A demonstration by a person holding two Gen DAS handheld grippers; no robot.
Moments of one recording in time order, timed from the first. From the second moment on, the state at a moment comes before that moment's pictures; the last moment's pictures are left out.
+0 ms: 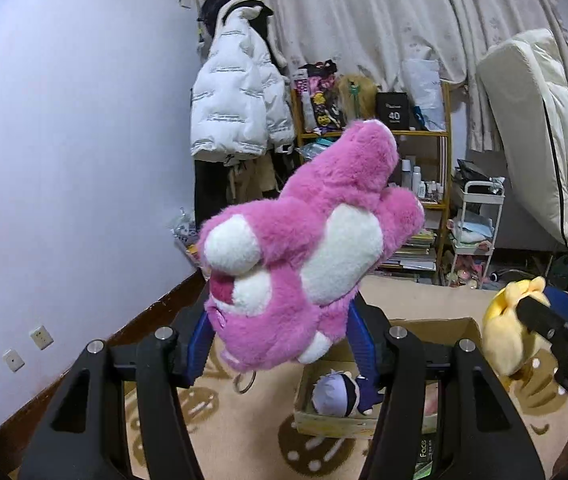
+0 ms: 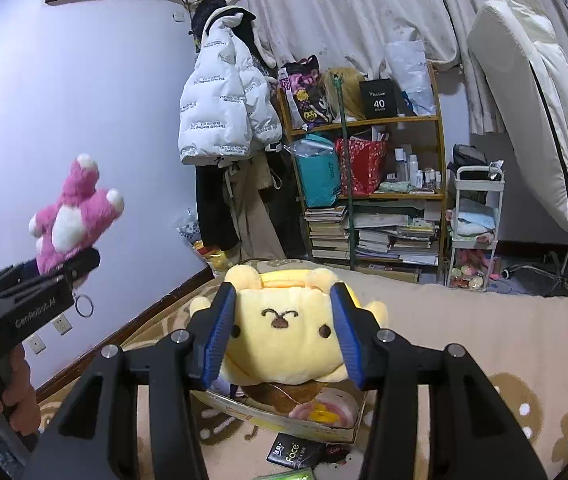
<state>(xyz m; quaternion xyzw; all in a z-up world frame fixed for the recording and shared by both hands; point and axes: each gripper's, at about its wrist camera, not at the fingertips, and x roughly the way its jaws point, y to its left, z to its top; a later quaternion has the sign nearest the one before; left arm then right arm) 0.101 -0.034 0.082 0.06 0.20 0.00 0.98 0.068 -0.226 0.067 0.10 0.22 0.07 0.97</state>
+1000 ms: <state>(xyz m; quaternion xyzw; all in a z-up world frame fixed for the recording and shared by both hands) 0.174 -0.071 -0.042 0.10 0.35 -0.03 0.93 0.135 -0.244 -0.032 0.13 0.30 0.07 0.94</state>
